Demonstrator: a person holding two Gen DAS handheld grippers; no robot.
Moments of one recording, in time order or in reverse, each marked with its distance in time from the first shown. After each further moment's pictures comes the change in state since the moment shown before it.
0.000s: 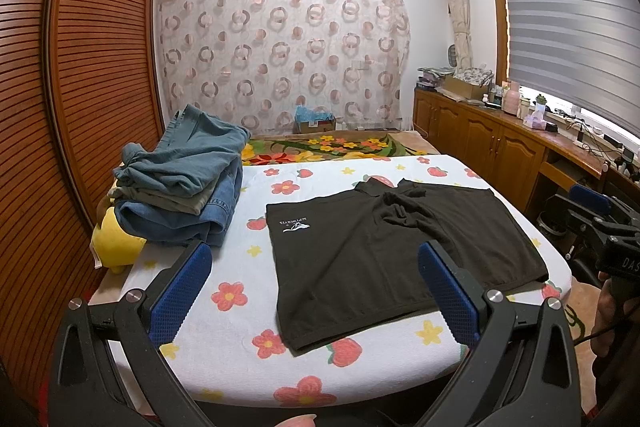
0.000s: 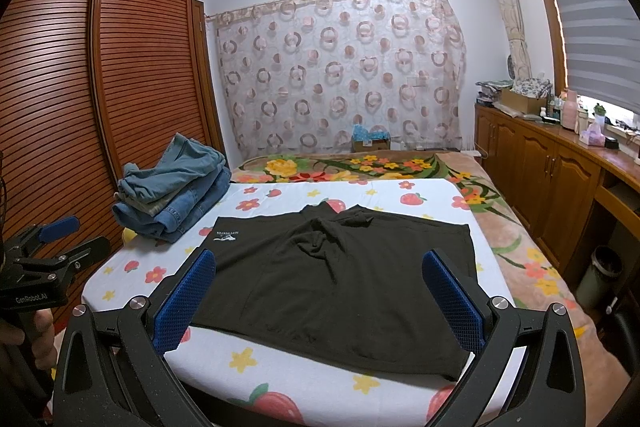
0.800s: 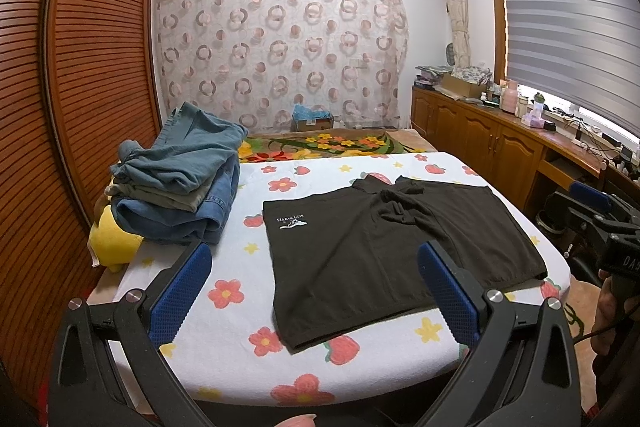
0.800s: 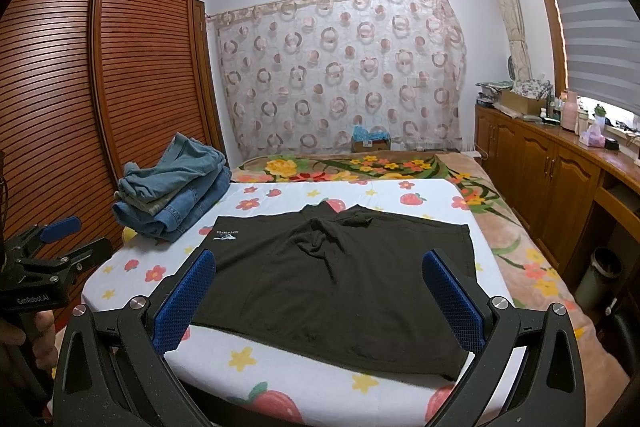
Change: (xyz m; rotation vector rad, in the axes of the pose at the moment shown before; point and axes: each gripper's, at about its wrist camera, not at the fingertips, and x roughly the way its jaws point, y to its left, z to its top) left arm 0.001 -0.002 -0.002 -0.002 0.006 -0.006; right arm 0.000 0.000 0.001 -0.004 0.003 0.001
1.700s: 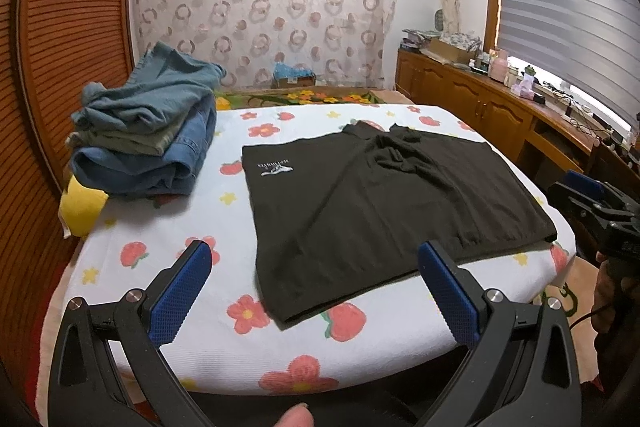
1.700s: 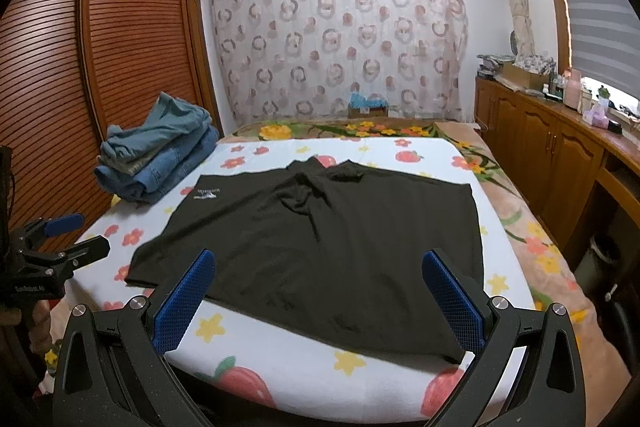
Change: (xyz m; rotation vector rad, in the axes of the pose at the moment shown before) left arm 0.051 0.014 -0.037 -0.005 0.157 -0.089; right arm 0.021 -0.007 -0.011 -0.010 0.118 -0.013
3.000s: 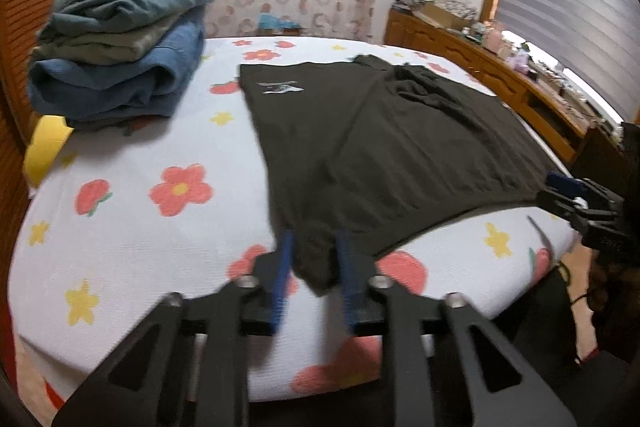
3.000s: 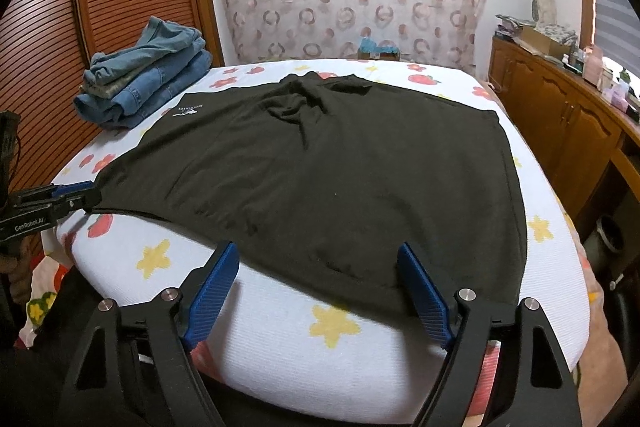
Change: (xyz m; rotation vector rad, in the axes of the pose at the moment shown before) left arm 0.054 0.041 -0.040 -0.034 0.168 -0.122; right arm -0.009 -0.005 -0.011 -0.046 0.185 0.027
